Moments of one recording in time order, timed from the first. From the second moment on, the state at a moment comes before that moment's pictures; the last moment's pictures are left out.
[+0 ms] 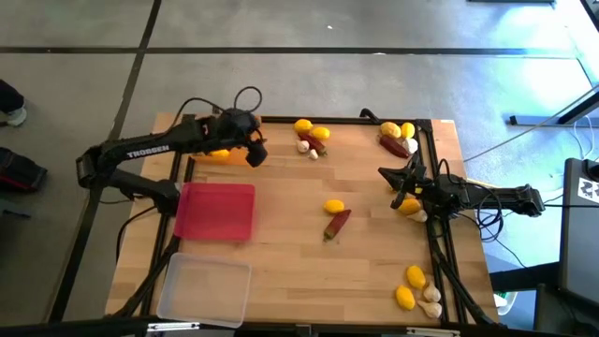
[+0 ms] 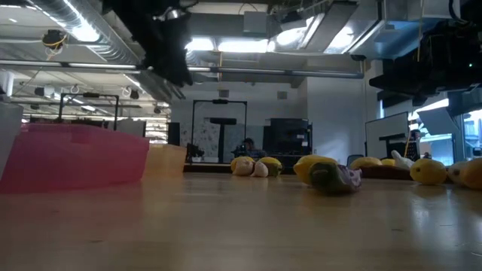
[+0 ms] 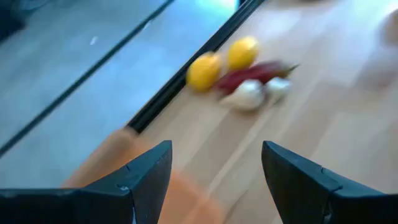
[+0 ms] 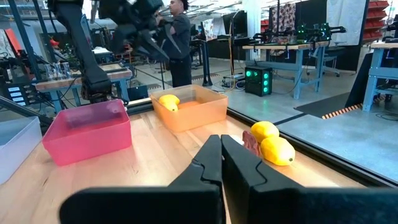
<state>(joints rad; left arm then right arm) 0.42 1.23 1.01 -0.50 -0.29 -0.07 0.02 0.06 0.01 0.08 0.46 0.07</state>
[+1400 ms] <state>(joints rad) 0.14 1.35 0.86 -0.01 -0.30 -0.03 0.02 0.64 0.22 0.19 0.32 0.09</state>
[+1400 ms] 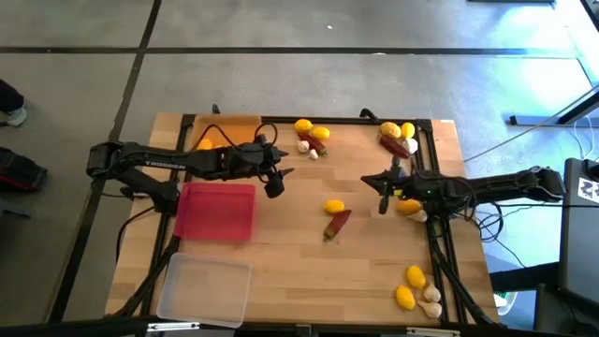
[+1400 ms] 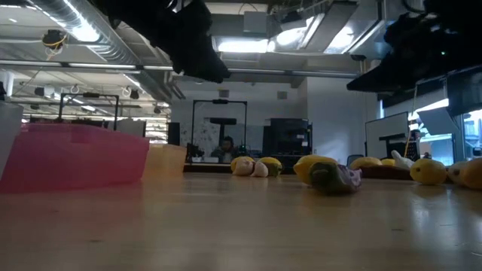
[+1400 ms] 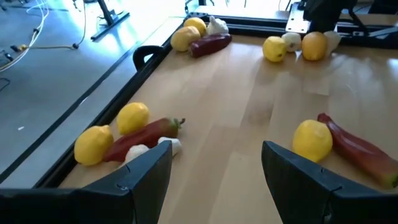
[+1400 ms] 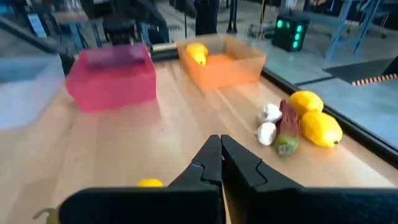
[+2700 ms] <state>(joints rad) -0.03 1.44 0.86 0.02 -0.30 -0.24 0.02 1.44 0.34 0.54 0.07 0.02</state>
